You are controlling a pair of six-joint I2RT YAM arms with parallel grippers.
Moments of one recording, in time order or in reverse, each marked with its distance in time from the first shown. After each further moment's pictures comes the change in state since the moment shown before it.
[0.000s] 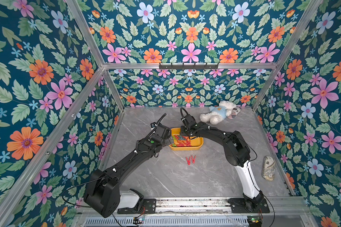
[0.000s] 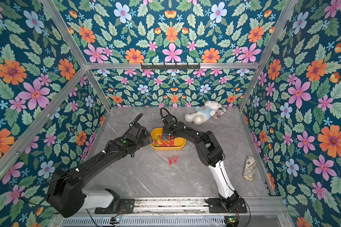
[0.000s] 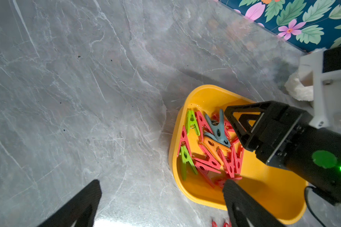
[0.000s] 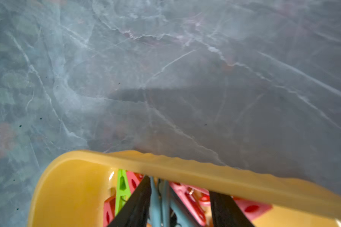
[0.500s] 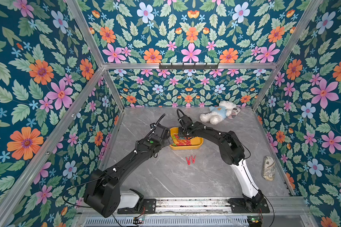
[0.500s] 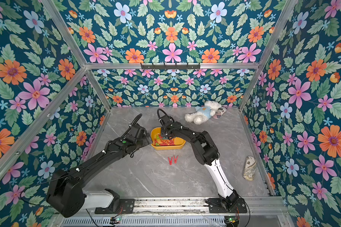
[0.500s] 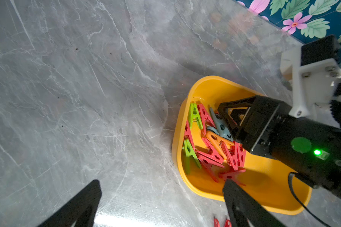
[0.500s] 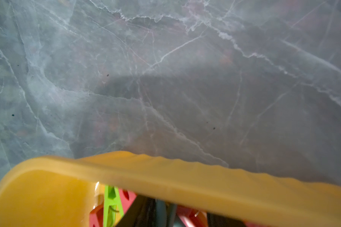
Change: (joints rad) left arm 0.018 0.000 -0.016 0.004 0.030 0.003; right arm 0.007 0.087 0.106 -0.082 0.015 -0.021
